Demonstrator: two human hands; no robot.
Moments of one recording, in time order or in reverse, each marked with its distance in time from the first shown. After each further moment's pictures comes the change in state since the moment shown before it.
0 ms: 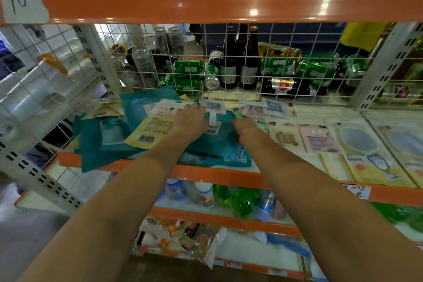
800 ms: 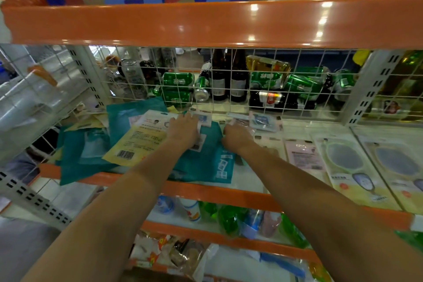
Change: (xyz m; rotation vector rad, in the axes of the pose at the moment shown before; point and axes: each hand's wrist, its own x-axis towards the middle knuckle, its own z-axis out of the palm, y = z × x) left_hand 0.024 0.032 0.000 0.074 -0.058 -0.089; right_hand 0.016 -0.006 -0.043 -1.051 0.002 -0.590
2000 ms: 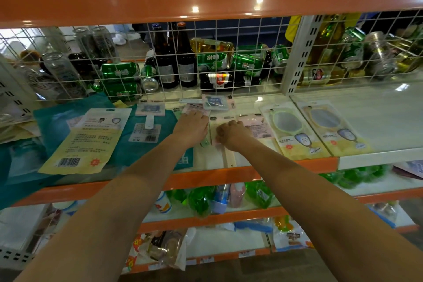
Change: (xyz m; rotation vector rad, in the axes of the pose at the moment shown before) left_hand -0.005 0.111 0.005 -0.042 0.090 0.493; right_hand -0.058 0.091 0.002 -0.215 -0.063 0.216
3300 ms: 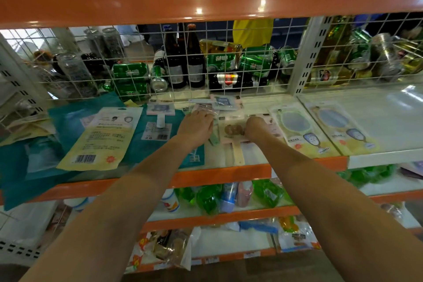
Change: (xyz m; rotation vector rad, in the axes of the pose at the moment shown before) left_hand -0.019 -0.012 -0.007 -0.131 0.052 -0.029; right_hand -0.008 0.008 -0.019 0.276 0.051 0.308
